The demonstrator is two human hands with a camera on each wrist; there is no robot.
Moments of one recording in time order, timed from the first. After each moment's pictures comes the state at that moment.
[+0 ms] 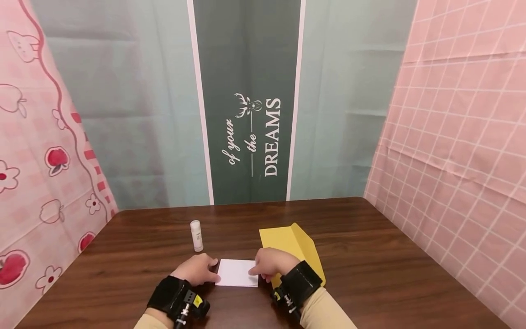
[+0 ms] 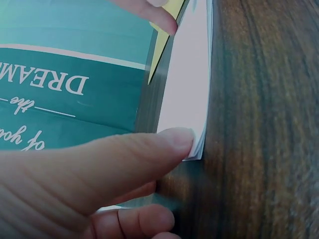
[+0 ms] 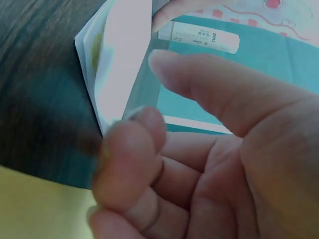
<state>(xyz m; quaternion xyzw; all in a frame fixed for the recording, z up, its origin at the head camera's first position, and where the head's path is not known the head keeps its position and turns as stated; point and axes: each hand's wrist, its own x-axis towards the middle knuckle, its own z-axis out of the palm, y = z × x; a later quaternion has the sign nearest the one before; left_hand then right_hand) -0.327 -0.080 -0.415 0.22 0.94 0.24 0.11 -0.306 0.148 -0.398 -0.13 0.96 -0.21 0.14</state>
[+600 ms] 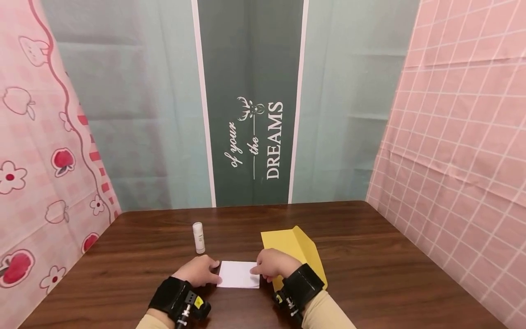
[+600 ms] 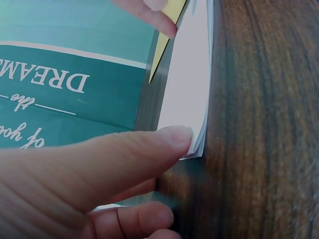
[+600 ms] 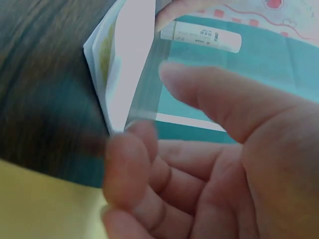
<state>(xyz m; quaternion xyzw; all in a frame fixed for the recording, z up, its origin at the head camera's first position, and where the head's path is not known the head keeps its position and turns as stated) -0.329 -0.081 -0.417 0.22 0.93 0.26 0.12 -0.308 0.150 -0.399 -0.13 0.96 -0.21 0.12</state>
